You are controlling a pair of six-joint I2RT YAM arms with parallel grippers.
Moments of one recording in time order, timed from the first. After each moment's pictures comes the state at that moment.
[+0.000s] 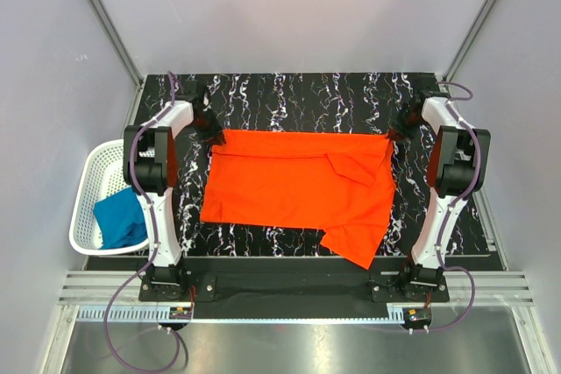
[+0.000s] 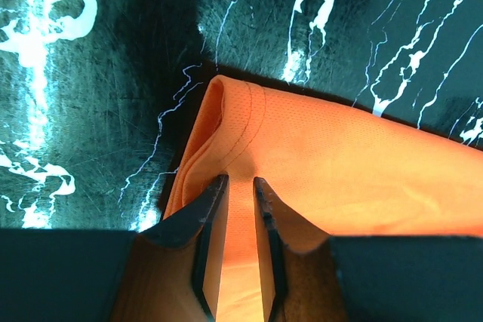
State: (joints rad) left arm -0.05 2.18 1.66 -0.66 0.21 -0.50; right arm -0.12 2.13 1.66 -0.70 -0.15 0.50
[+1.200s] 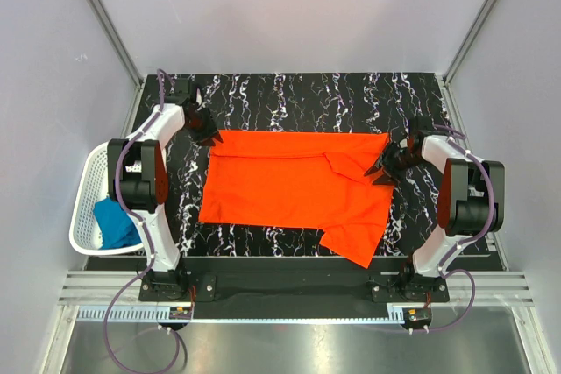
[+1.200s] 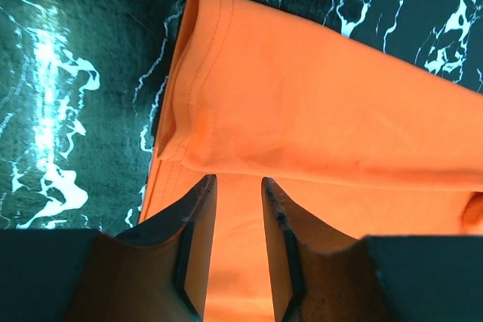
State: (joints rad) left arm -0.05 1.95 1.52 -0.69 0.20 -0.47; right arm -0.09 1.72 1.07 -0.64 -0.44 0.55
